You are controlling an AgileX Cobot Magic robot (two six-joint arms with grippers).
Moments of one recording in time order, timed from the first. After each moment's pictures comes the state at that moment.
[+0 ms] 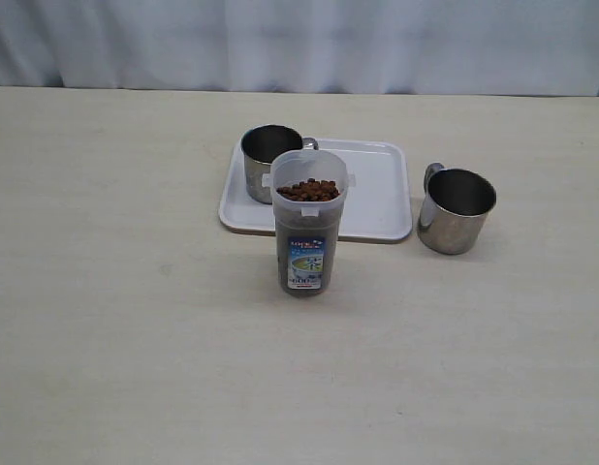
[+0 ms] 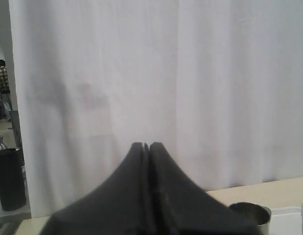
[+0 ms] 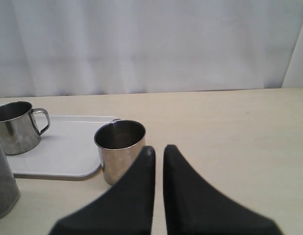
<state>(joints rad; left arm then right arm) 0.15 0.08 -0.25 1.75 -0.30 -1.73 0.16 0.00 0.00 0.01 0.24 0.02</state>
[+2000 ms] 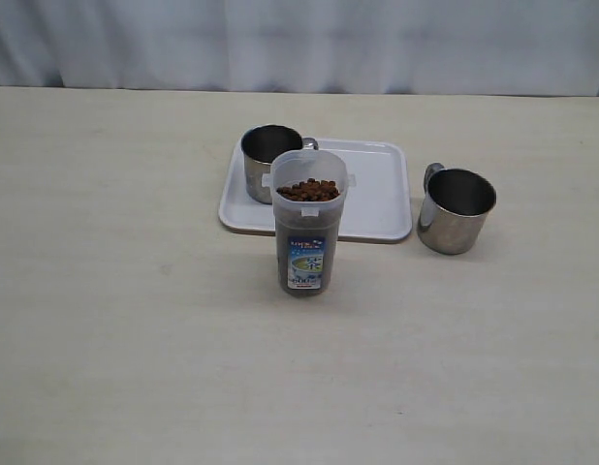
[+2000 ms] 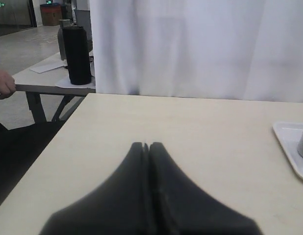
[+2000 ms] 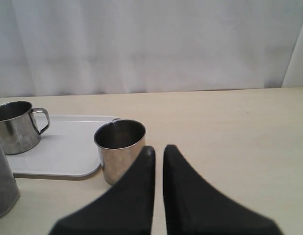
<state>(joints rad) 0.10 0.00 0.00 -0.06 0.22 0.08 0.16 0.00 0.00 0.01 0.24 0.02</state>
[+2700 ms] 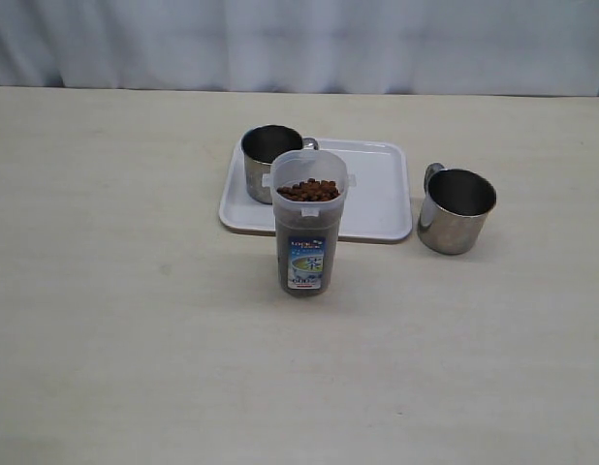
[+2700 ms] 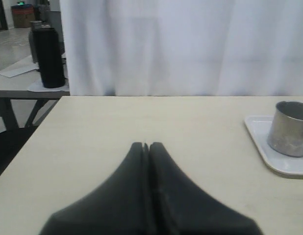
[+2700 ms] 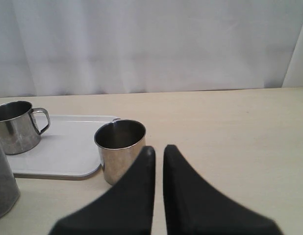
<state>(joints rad) 0.00 0.00 0.00 -0.08 0.22 0.10 0.16 0.00 0.00 0.01 0.24 0.02</state>
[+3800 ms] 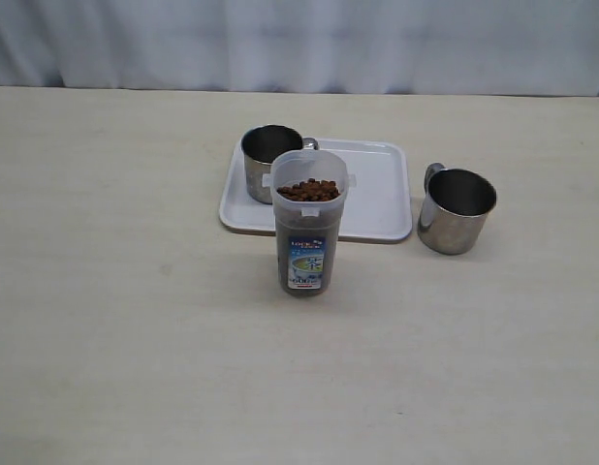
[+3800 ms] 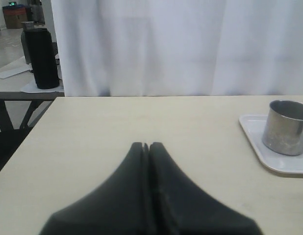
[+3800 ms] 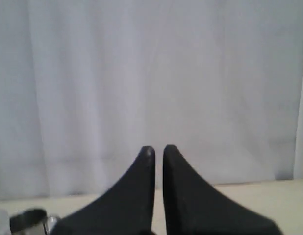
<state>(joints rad) -0.01 0.00 0.00 -0.08 0.22 0.10 0.16 0.00 0.00 0.03 -0.09 0.04</state>
